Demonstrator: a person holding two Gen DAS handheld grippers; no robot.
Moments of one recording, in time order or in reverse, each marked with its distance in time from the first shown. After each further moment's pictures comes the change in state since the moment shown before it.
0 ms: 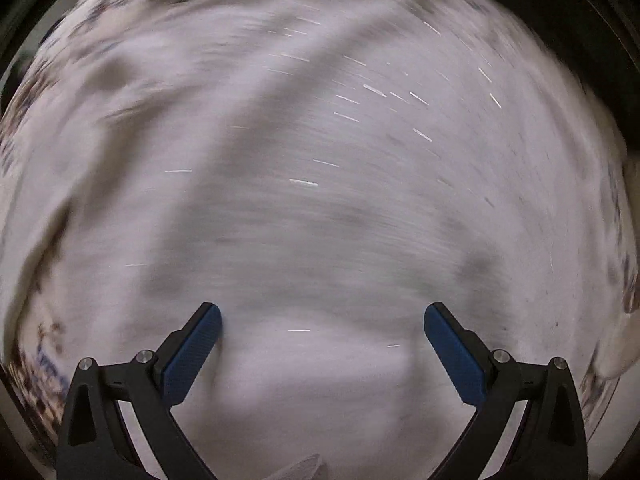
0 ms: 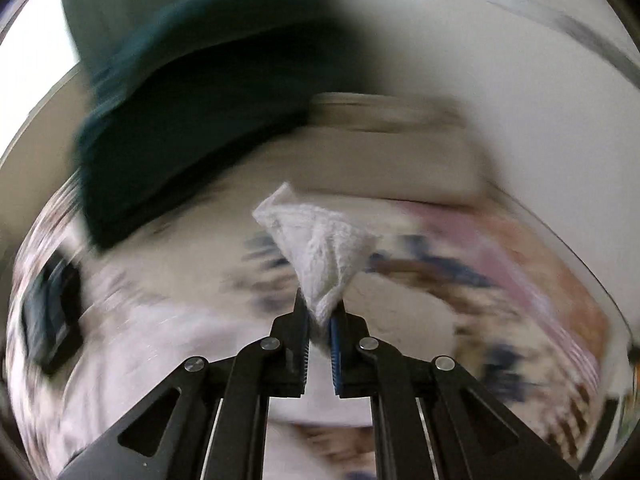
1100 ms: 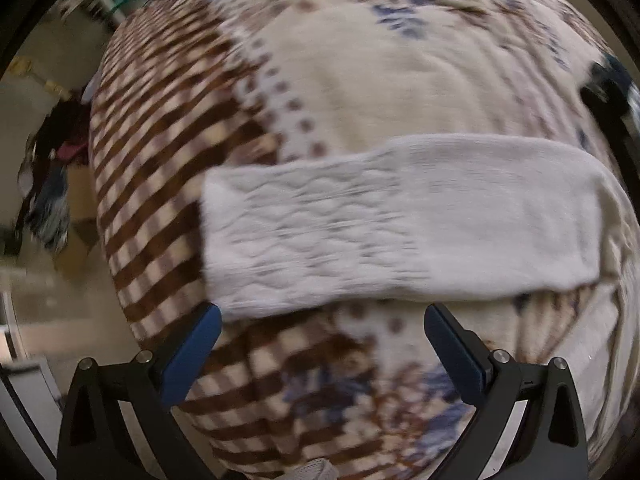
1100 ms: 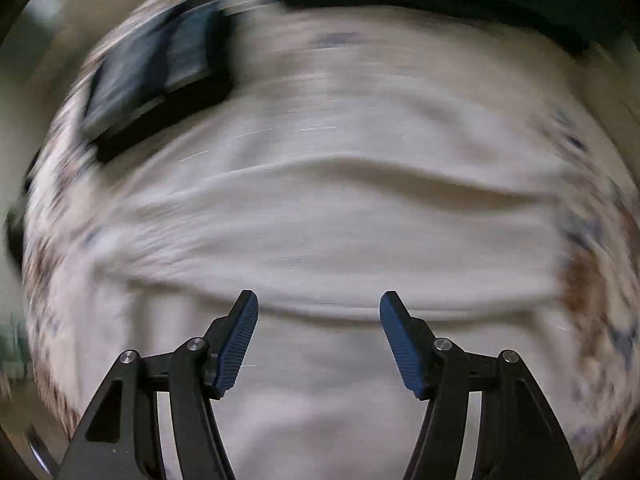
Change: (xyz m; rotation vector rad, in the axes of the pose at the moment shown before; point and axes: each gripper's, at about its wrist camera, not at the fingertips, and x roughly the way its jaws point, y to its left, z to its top) left arm -0.079 0.481 -0.187 -0.699 0.003 0.184; right arm 0.039 0.222 -0.190 -0.343 0.473 0.123
